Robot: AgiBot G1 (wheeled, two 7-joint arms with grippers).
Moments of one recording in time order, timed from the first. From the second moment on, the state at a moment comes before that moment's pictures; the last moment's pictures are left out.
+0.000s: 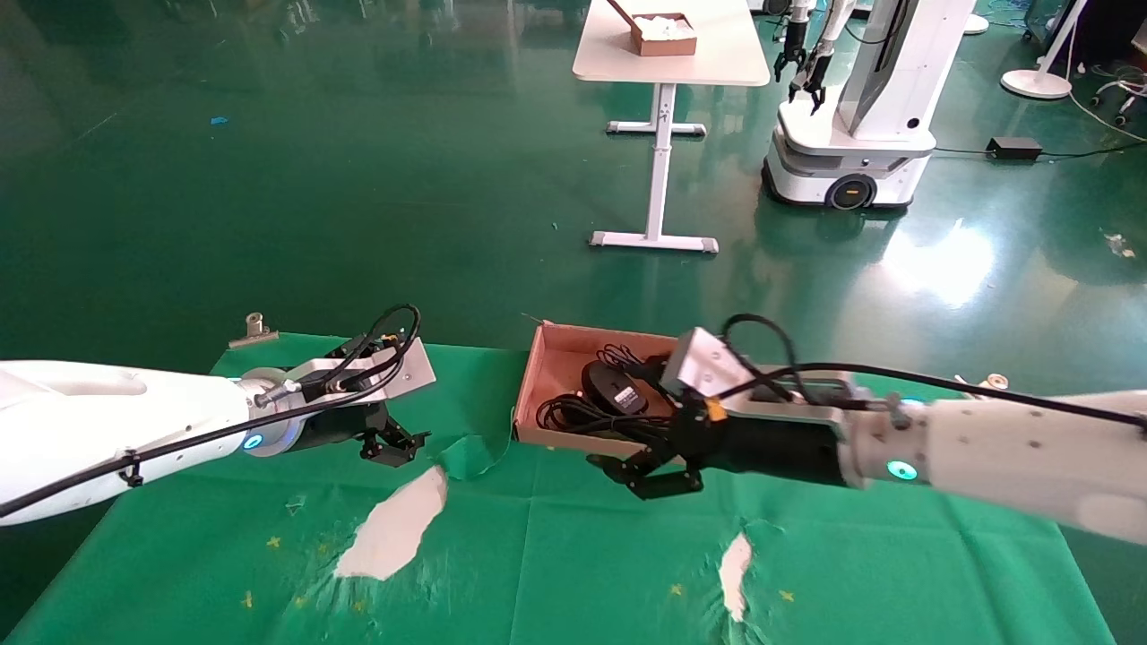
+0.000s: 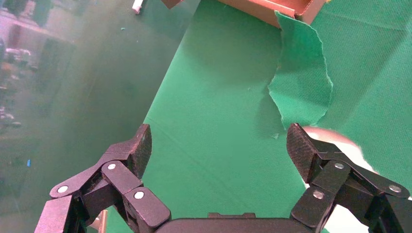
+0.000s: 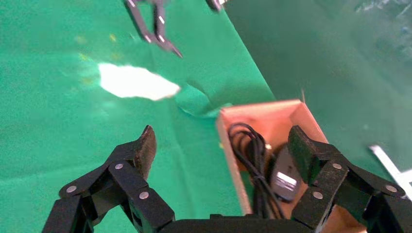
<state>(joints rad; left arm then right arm) -1.67 0.96 1.34 -0.98 1.85 0.65 -0.72 1.39 -1.01 -0.59 0.86 -1.31 -1.09 0.03</state>
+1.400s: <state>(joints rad) -1.25 0.72 0.60 -1.19 1.07 1.24 -0.35 1.08 -0.61 -0.28 1.28 -0.73 -1.50 0.19</state>
